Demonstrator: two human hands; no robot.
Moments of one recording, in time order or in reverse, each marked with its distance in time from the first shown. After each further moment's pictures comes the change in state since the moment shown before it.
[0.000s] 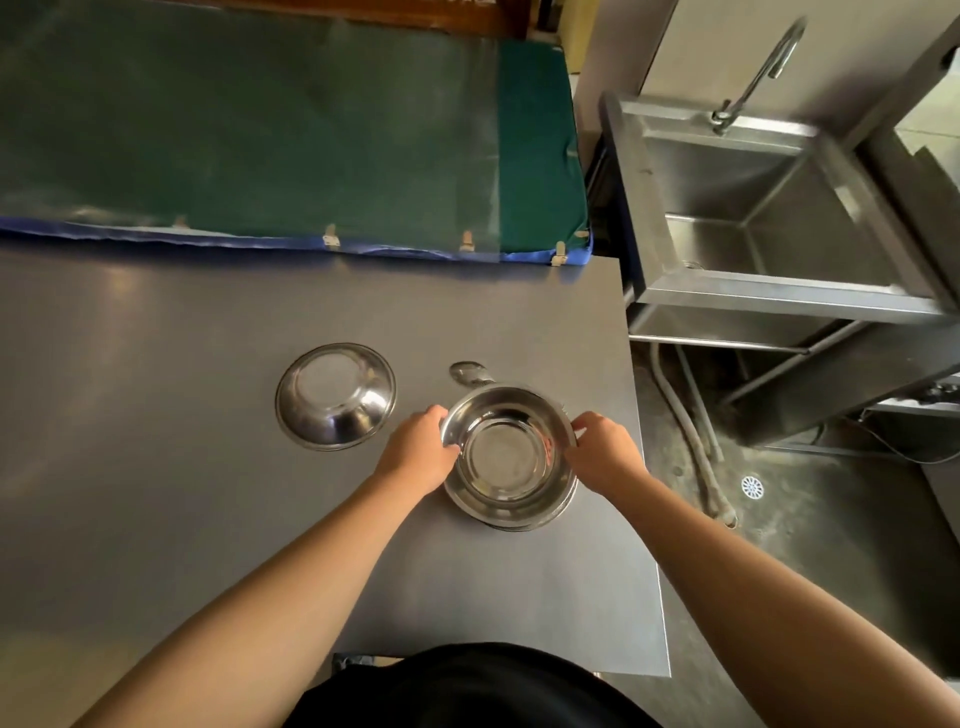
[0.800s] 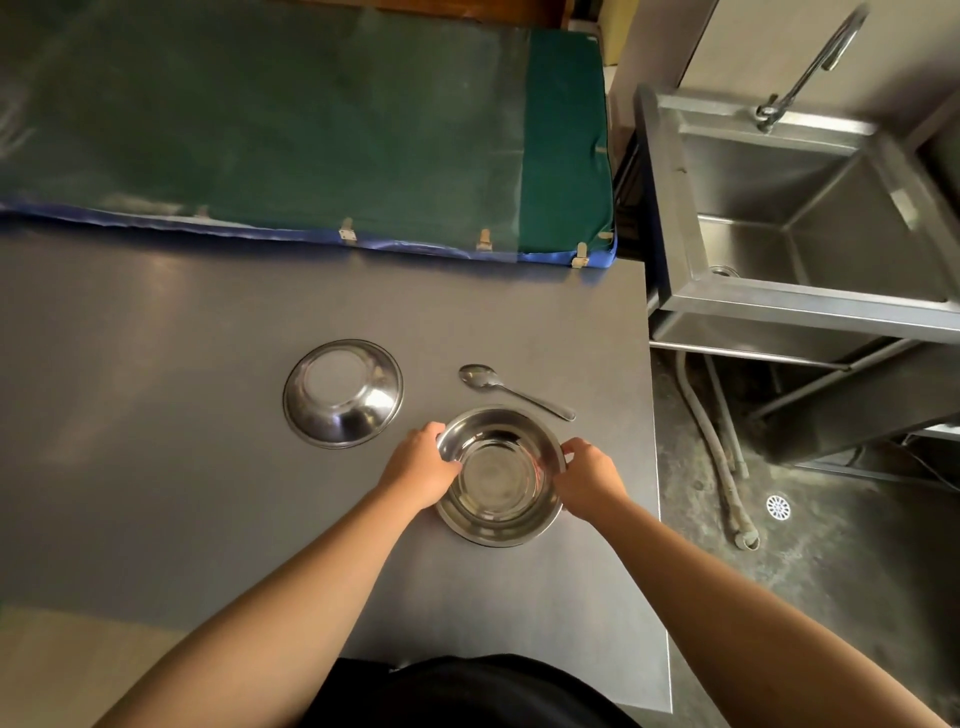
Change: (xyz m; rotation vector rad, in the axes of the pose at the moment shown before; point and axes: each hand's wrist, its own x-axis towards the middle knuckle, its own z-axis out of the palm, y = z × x) left_hand 0.008 -0.013 0.023 -0.107 -0.055 -0.186; right_hand 0.013 0.003 0.032 0.111 -0.146 0.060
